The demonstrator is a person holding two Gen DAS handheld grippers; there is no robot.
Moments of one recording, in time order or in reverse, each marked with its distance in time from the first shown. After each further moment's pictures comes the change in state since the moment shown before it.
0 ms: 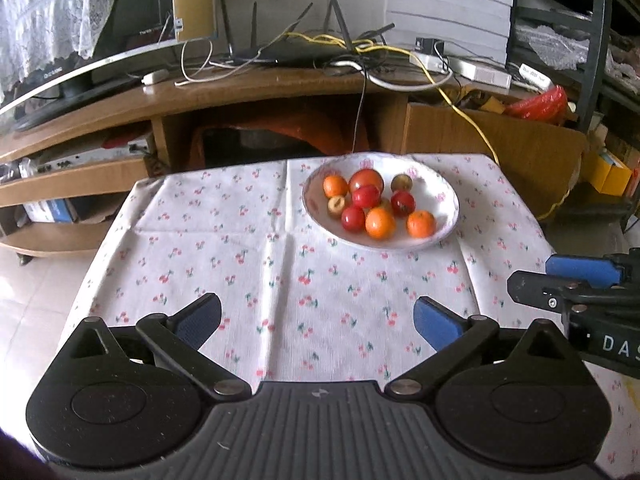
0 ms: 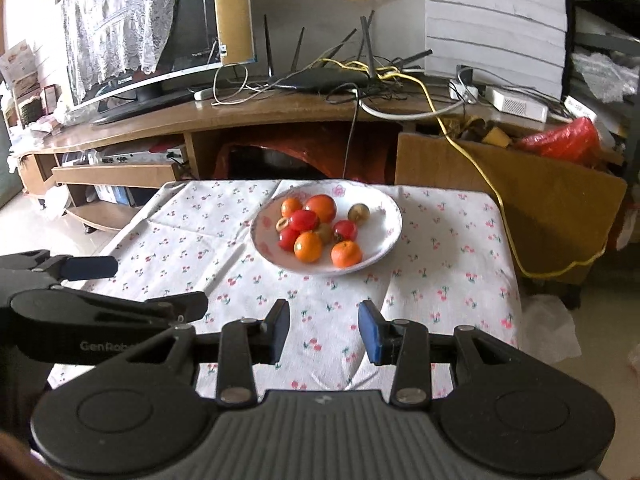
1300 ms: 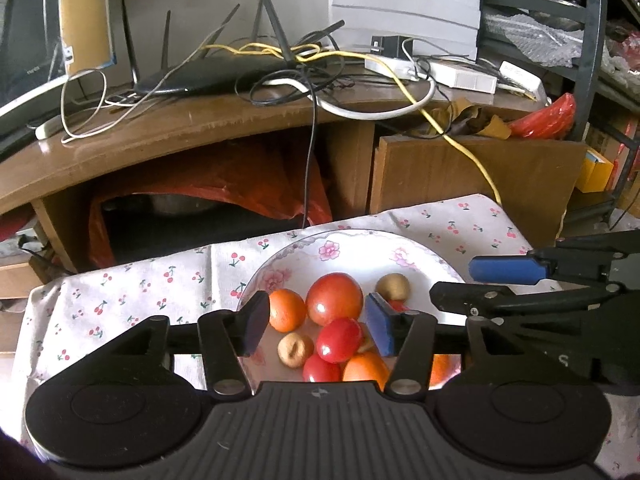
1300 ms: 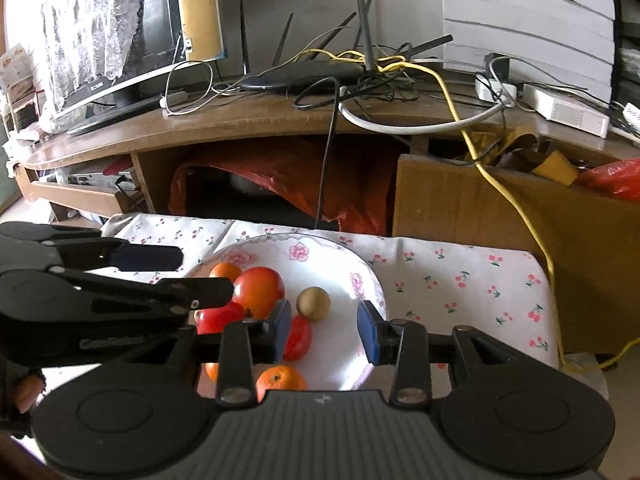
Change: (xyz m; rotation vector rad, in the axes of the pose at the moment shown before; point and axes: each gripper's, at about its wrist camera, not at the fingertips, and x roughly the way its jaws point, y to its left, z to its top) left arm 0.125 -0.019 0.100 0.116 -0.030 -0.146; right arm 0.148 -0.061 0.080 -0.022 -0.002 0.064
